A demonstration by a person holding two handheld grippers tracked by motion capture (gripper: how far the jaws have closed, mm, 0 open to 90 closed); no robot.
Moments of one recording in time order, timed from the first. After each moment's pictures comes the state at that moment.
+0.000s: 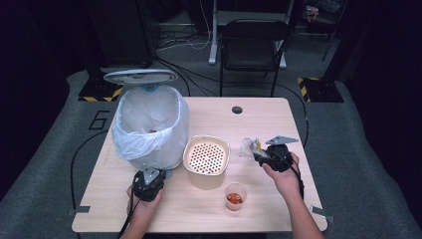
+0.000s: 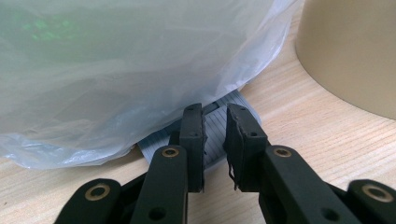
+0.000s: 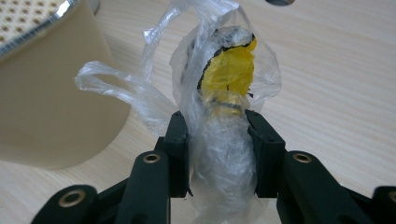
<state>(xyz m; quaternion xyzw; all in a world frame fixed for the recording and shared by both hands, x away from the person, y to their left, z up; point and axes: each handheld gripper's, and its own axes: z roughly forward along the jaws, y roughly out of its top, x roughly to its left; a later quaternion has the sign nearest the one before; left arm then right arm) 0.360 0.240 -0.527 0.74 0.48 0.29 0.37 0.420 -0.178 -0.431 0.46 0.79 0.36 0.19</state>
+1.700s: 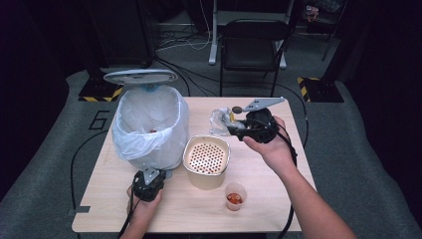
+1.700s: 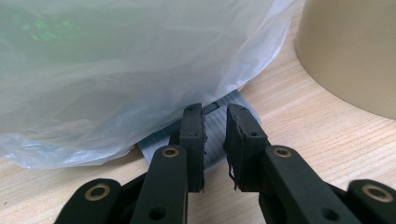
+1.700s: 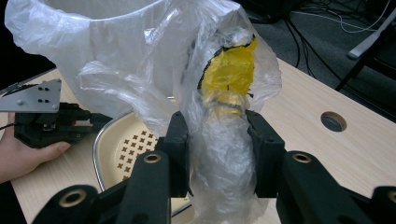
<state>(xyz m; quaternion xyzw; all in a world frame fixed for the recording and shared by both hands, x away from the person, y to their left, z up) 0.360 0.240 -0.526 0.74 0.47 0.29 0.37 0.416 -0.100 -0.286 0.33 0.83 0.41 0.16</state>
